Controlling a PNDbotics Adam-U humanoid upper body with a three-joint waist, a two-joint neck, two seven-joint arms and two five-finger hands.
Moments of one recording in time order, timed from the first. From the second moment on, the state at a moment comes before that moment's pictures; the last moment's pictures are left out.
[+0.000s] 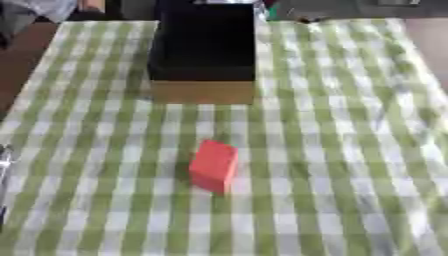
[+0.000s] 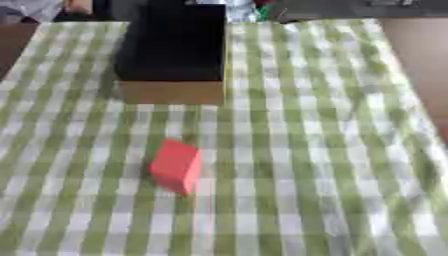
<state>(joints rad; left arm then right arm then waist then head) -0.38 0.35 0.00 -1.98 -0.30 -0.16 0.60 -0.50 -0.64 0.01 -1.98 -0.13 -0.15 -0.38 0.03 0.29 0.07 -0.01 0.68</state>
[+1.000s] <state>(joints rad) -0.76 0.51 -0.24 -1.93 -0.63 0.14 -0.15 -0.50 -0.64 0.02 -1.98 -0.13 -0.14 -0.37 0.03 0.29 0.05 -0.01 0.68</state>
